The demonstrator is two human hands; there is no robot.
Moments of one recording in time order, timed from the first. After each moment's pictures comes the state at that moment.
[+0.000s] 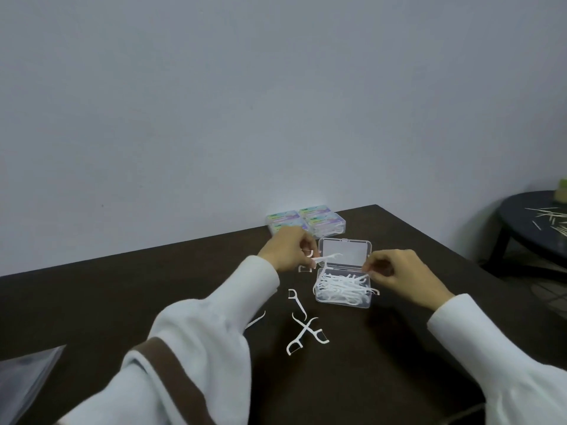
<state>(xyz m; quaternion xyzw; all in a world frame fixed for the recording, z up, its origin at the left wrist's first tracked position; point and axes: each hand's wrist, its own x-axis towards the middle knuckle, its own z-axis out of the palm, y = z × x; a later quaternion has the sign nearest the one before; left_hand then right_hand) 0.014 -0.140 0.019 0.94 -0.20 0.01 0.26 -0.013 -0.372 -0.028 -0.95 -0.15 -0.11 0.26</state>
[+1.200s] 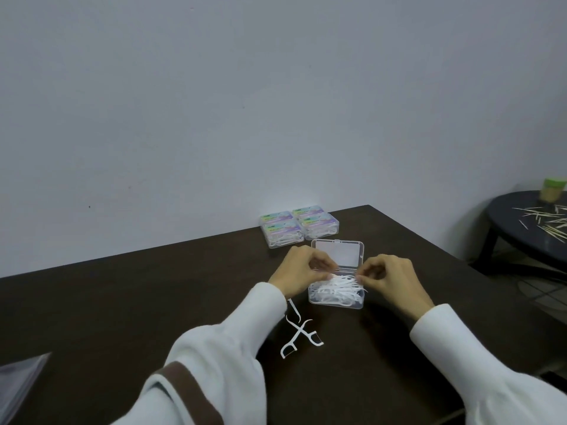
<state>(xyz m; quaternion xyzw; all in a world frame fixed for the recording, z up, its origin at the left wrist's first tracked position) 0.009 -0.164 -0.023 0.88 -0.26 0.03 0.39 -0.016 -0.360 -0.042 -0.93 -0.07 -0.13 0.34</state>
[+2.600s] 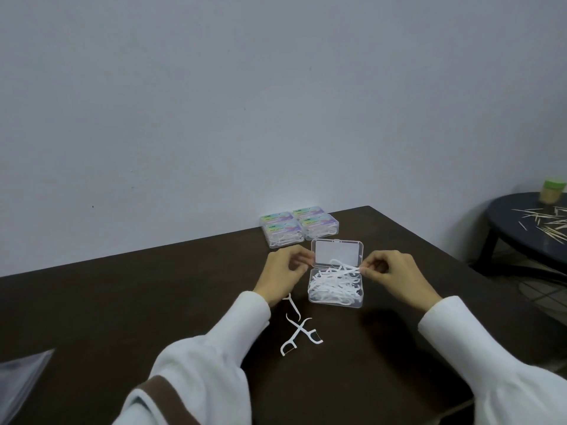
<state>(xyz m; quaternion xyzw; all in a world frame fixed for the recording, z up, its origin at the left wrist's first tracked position) 0.002 -0.142 -0.035 0.87 -0.18 0.10 0.45 -0.016 -0.368 -0.031 -0.93 -0.08 -0.11 0.35</state>
